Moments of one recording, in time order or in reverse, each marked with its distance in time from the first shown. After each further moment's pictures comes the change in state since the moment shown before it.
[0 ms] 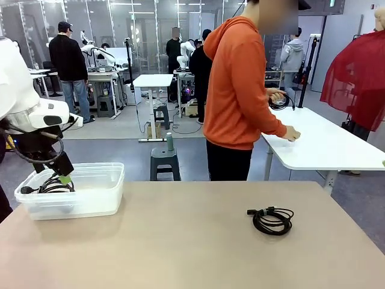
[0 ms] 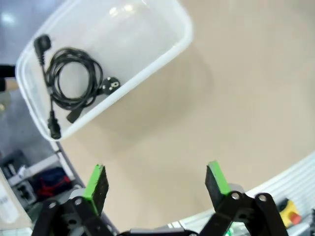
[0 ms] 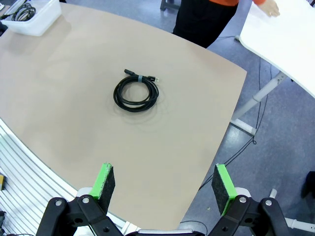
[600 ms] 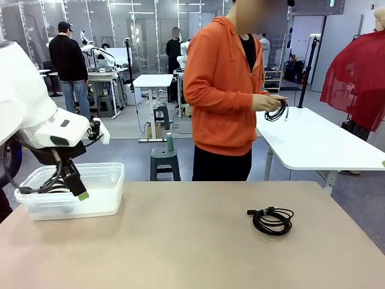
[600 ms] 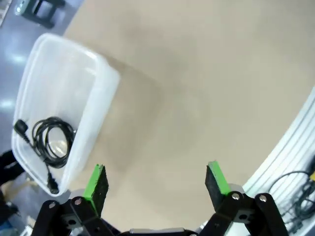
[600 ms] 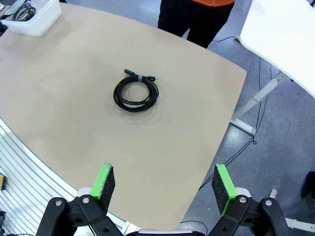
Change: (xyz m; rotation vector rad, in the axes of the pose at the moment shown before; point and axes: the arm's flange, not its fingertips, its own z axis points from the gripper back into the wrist) left arm -0.015 -0.078 0.007 -0.032 -0.109 -0.470; right arm 0.000 0.000 0.000 0.000 0.000 0.000
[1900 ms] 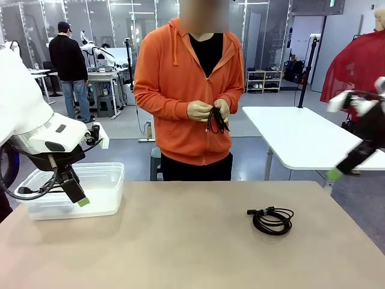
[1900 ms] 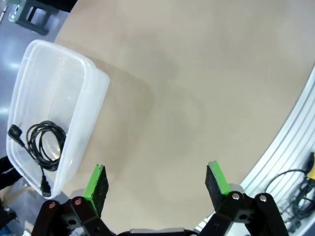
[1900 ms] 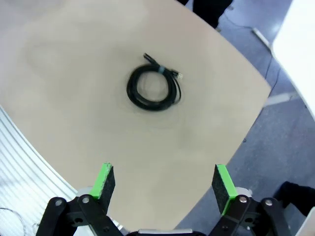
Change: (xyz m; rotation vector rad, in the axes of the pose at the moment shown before) left arm -0.005 -0.009 0.001 -0.022 -0.019 -0.003; right arm 0.073 0.067 -0.092 0.001 0.217 0.246
